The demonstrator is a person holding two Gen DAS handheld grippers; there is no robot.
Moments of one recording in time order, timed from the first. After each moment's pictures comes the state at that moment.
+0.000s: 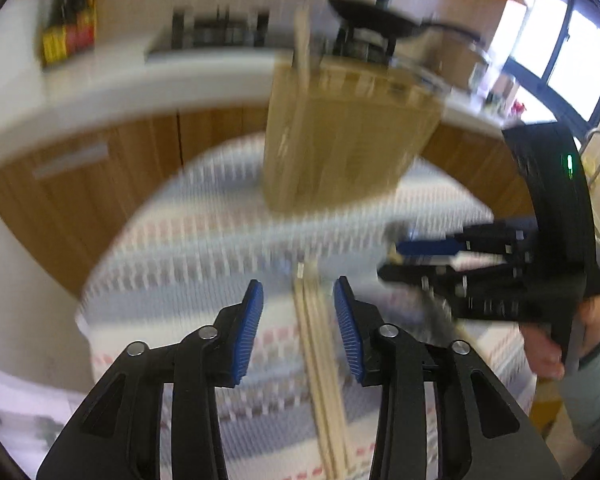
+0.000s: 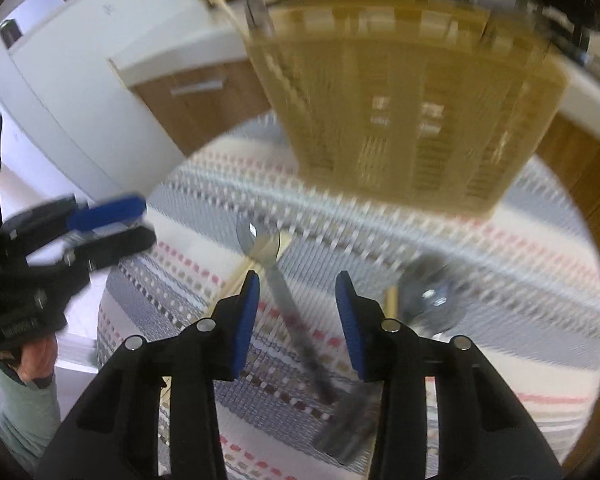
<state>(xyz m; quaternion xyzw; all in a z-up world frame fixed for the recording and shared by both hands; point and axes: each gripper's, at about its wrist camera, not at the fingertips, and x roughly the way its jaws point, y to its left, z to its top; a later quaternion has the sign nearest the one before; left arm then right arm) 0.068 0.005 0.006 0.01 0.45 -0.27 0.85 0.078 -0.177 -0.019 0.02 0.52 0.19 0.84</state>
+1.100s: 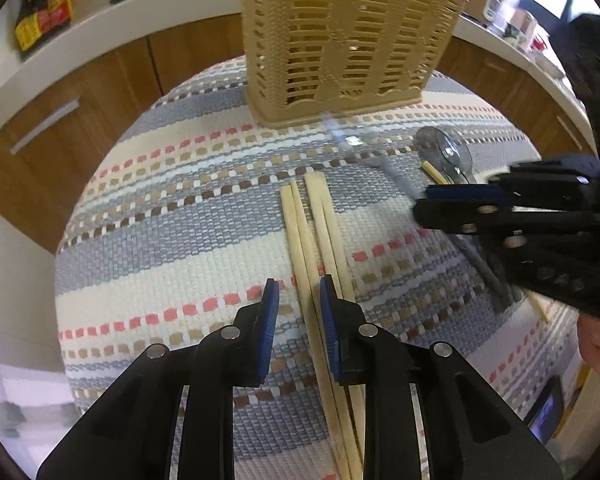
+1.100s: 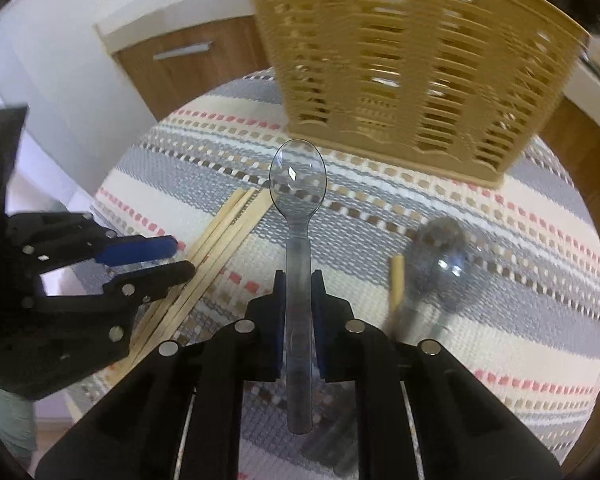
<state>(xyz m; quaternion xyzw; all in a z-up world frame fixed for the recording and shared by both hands) 0.072 -0.031 -0.049 0.08 0.51 -0.23 0.82 0.073 -0.174 -0.045 0.01 0.52 0.16 0.84</state>
